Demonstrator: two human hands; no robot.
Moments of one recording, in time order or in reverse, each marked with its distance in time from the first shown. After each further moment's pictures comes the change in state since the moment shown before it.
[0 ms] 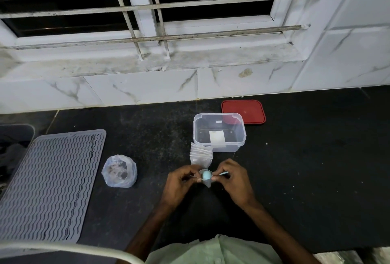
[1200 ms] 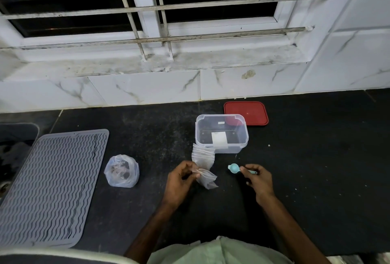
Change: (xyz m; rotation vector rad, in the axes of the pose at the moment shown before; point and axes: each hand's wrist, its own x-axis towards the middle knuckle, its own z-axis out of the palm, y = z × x) left_hand 0.002 0.000 0.001 -0.111 0.087 -0.155; right_hand 0.012 0.071 -0.020 0.534 0.349 0.702
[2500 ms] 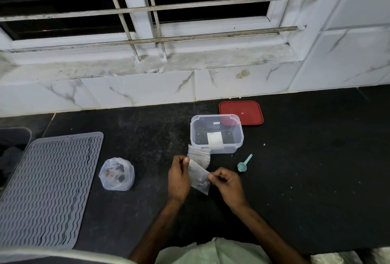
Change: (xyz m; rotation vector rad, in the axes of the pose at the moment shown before) left_hand 0.015 0.009 0.027 0.117 0.319 0.000; right_hand -0.059 -0.001 0.048 -0.233 -0.372 -0.431
